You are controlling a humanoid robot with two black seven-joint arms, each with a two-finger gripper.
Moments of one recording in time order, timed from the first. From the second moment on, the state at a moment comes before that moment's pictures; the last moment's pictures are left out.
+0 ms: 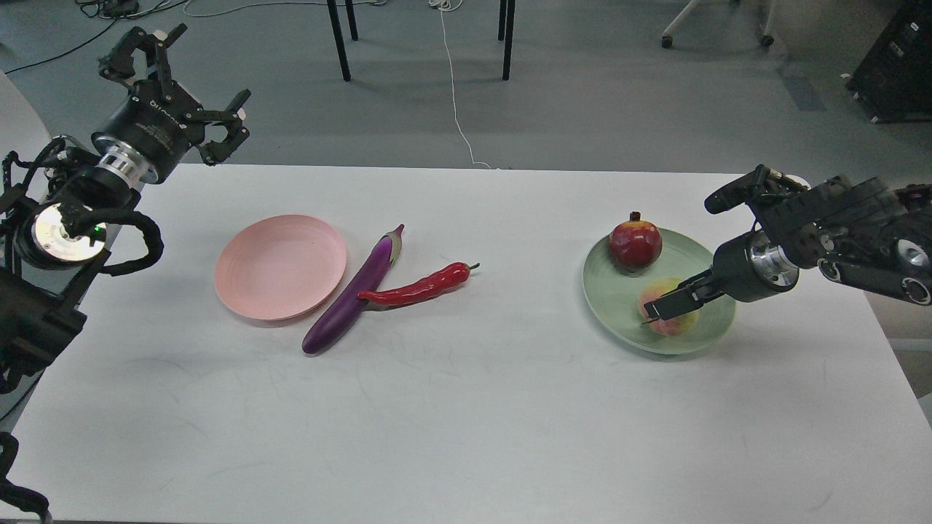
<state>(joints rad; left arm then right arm) -0.72 0.51 -0.96 -0.87 -0.04 -0.38 -0.07 1.48 -0.56 -0.79 1.02 -1.13 0.32 0.48</state>
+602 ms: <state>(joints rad) -0.73 0.55 -0.90 -1.13 0.80 -0.38 -0.07 1.27 -0.44 -0.15 0.48 -0.75 0.33 0.48</state>
